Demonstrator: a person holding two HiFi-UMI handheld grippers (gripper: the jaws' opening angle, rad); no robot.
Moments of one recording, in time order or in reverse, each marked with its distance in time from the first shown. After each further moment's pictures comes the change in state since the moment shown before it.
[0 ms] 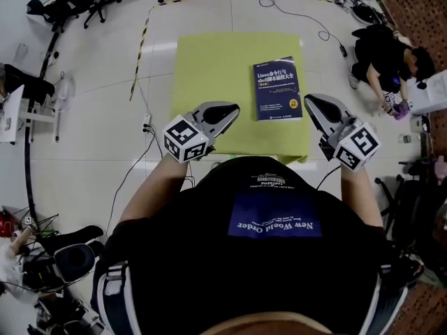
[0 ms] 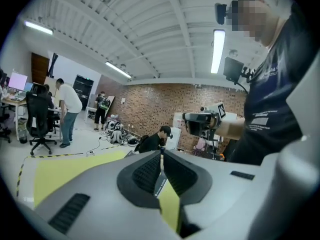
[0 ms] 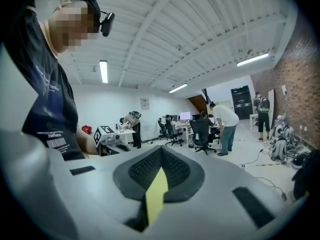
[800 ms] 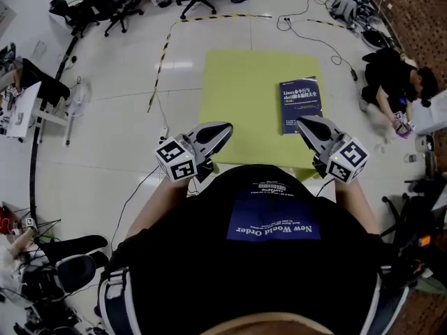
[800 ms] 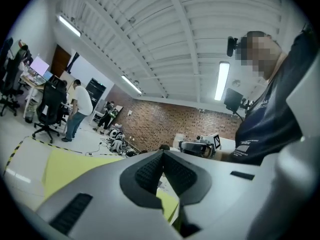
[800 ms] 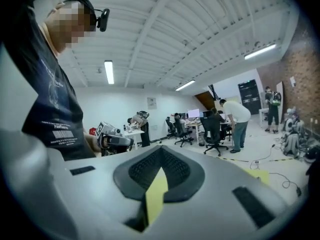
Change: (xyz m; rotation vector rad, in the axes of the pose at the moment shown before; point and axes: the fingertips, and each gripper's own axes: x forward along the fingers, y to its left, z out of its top) left arm -0.159 0.006 0.019 -0.183 -0.224 0.014; right arm 0.079 0.113 -0.005 0.026 0.022 0.095
